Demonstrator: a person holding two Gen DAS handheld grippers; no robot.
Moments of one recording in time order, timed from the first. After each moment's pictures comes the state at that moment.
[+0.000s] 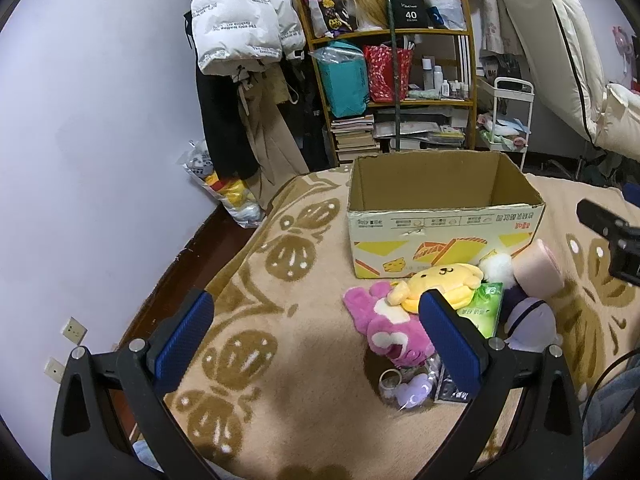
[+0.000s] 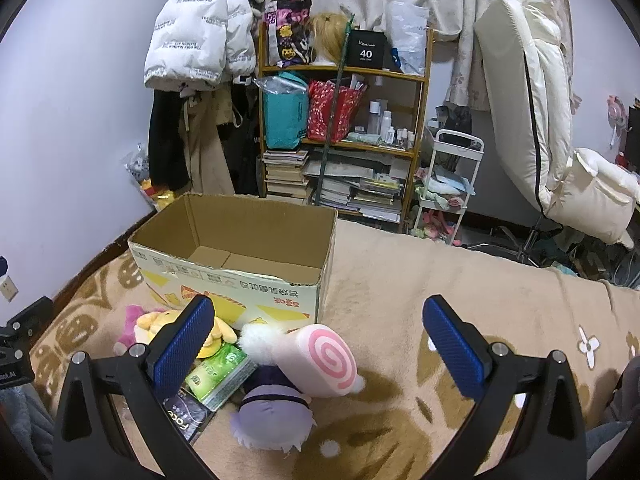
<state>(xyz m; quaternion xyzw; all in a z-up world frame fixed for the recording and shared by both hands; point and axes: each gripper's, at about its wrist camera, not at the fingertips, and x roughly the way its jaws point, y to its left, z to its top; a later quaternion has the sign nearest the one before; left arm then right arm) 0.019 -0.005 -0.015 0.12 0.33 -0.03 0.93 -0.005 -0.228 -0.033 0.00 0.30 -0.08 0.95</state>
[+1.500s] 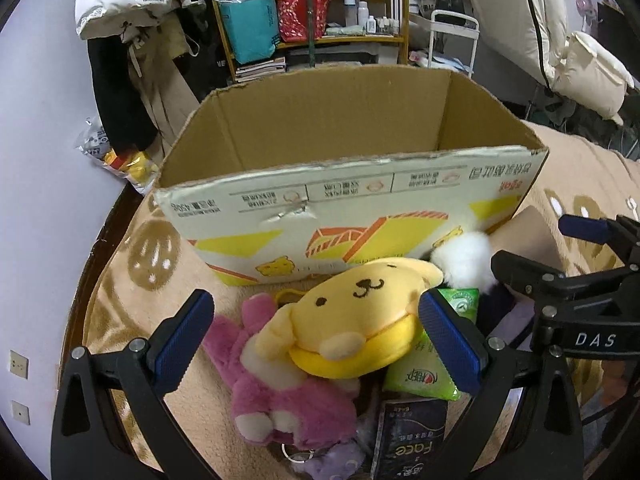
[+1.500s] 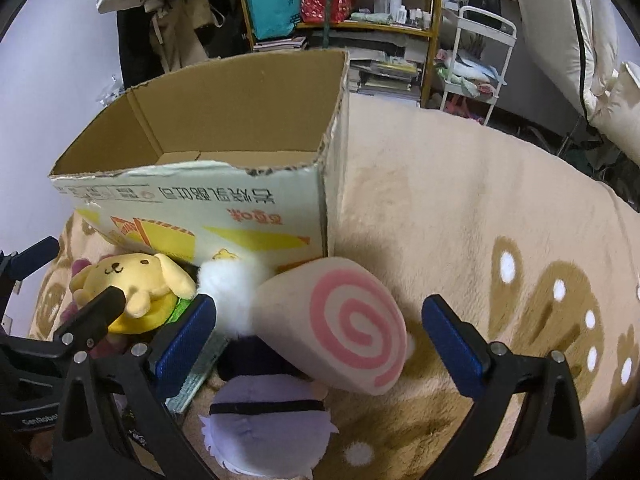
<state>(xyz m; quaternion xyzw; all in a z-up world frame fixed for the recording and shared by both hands) 0.114 -0.088 -0.106 0.14 0.43 -0.16 0.88 0.084 -0.256 -0.127 0.07 0.48 -0.06 0.87</state>
